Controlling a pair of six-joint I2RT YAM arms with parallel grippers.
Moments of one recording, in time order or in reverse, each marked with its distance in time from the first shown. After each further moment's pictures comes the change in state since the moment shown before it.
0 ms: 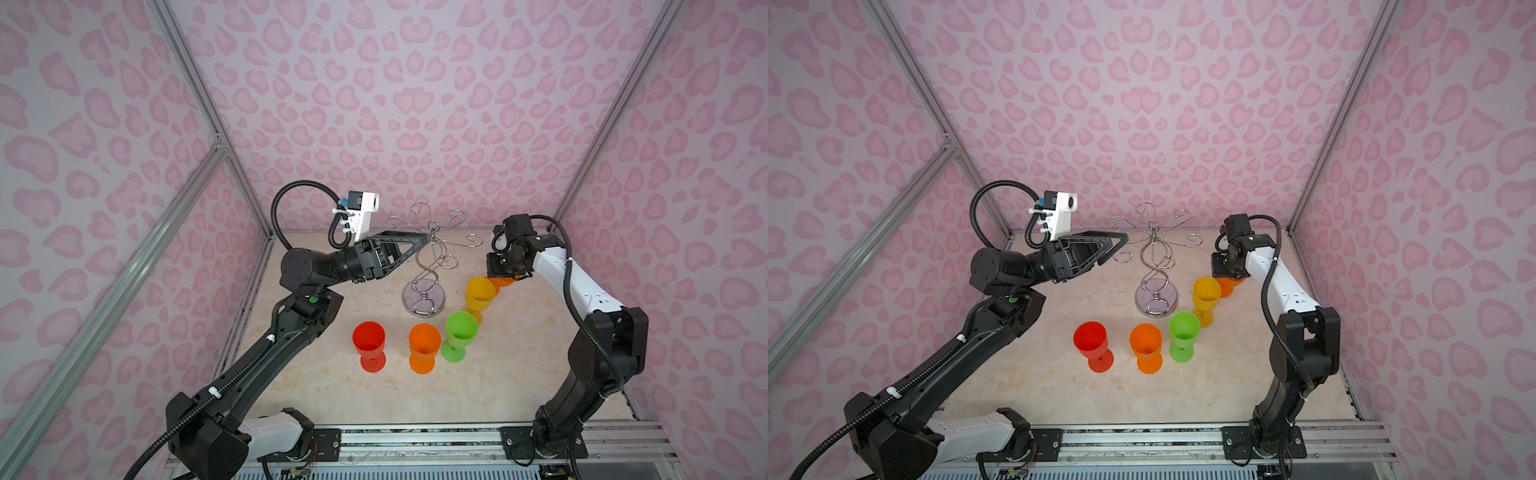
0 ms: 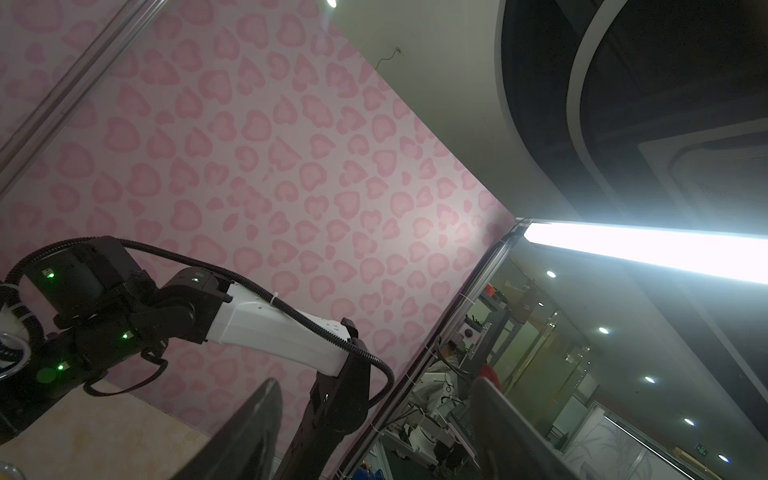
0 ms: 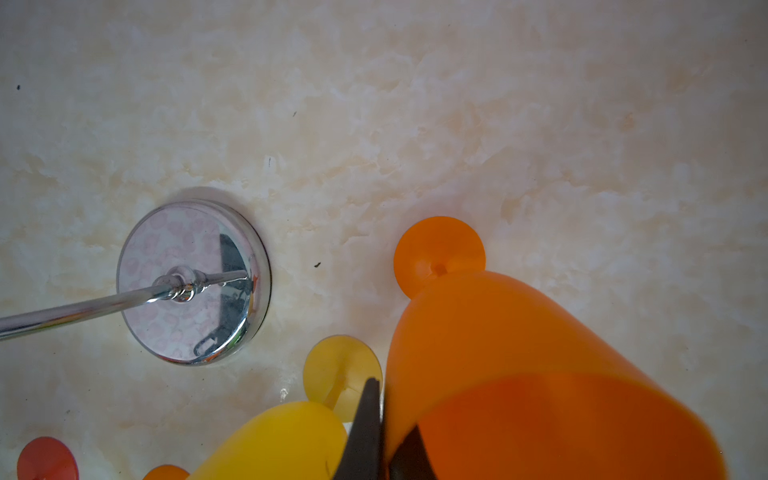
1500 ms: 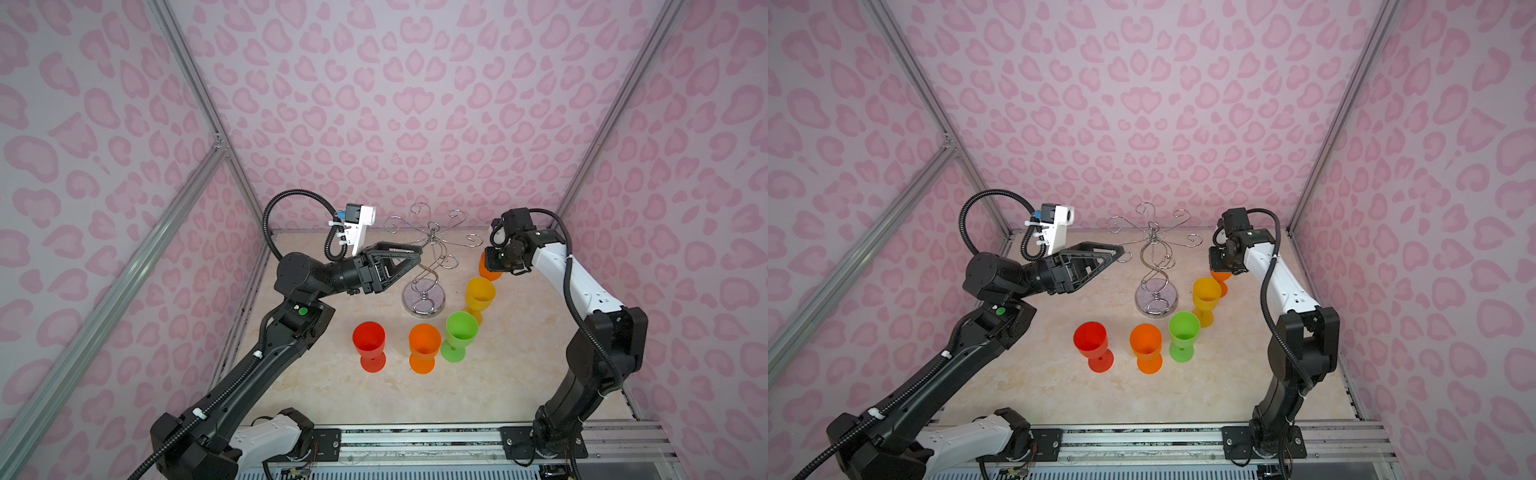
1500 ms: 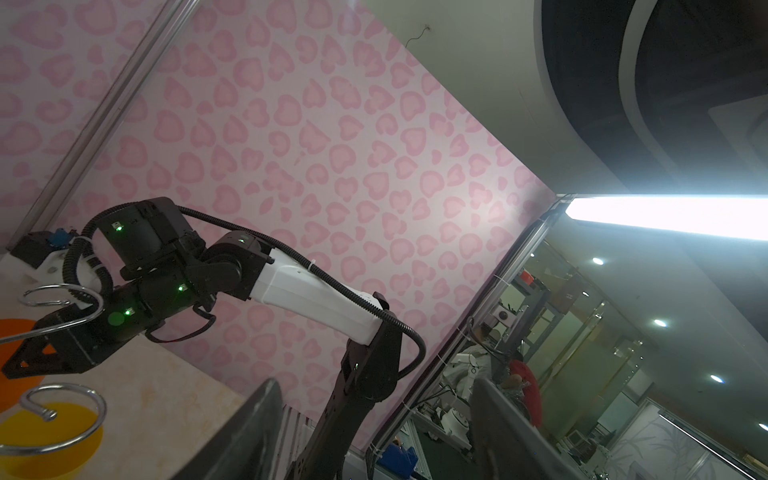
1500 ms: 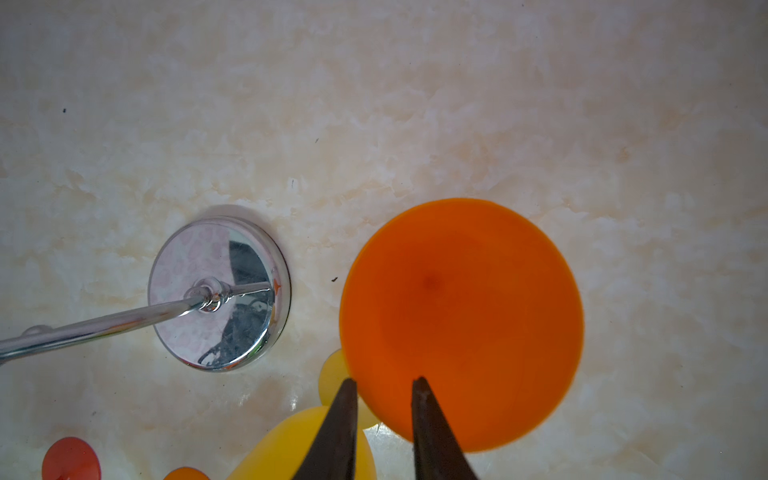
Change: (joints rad) left arm 0.002 -0.097 -0.066 -0.194 -0.001 0.182; right arm 0.014 -0.003 0.071 -0.018 -0.007 0.004
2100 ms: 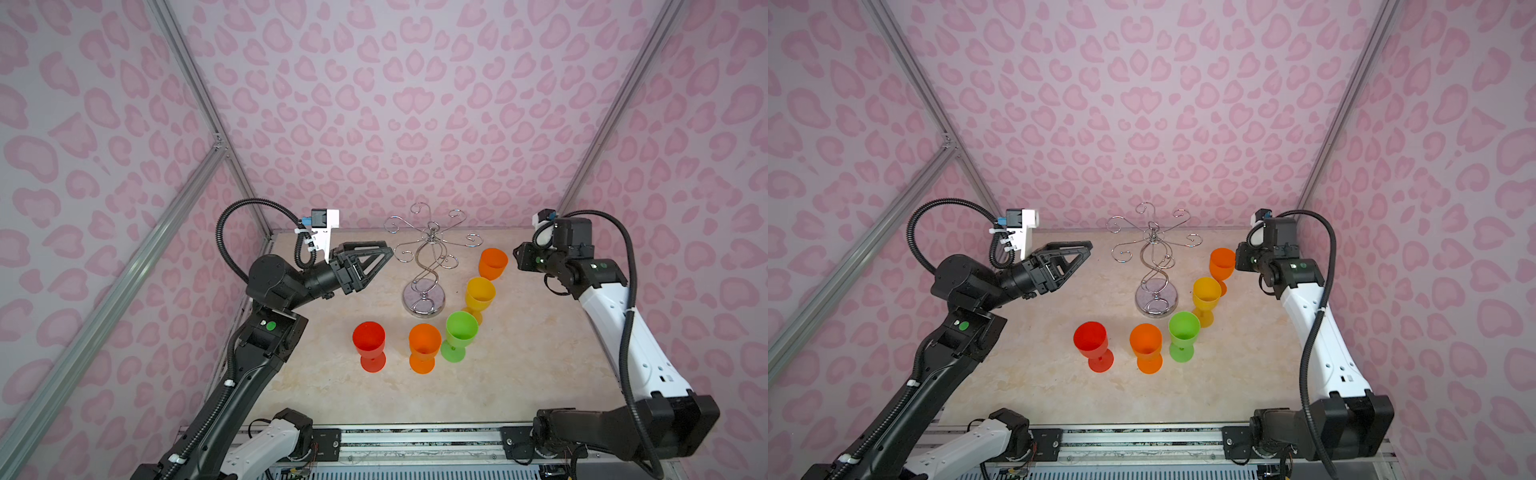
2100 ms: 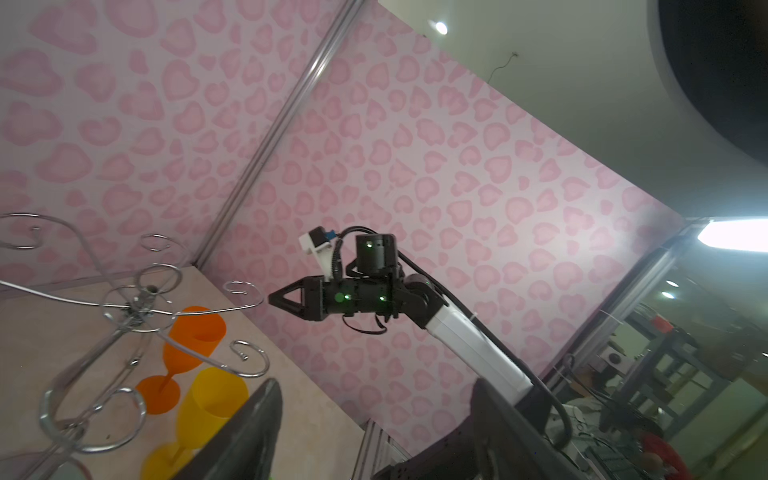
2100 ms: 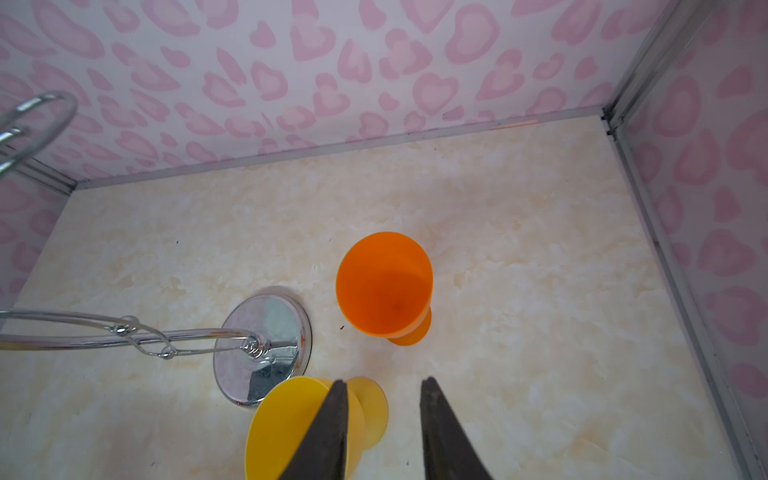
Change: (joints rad) left arm 0.174 -0.180 -0.003 -0.407 -0.123 0.264; right arm -0.134 -0.497 -0.311 0.246 -0.037 0.065
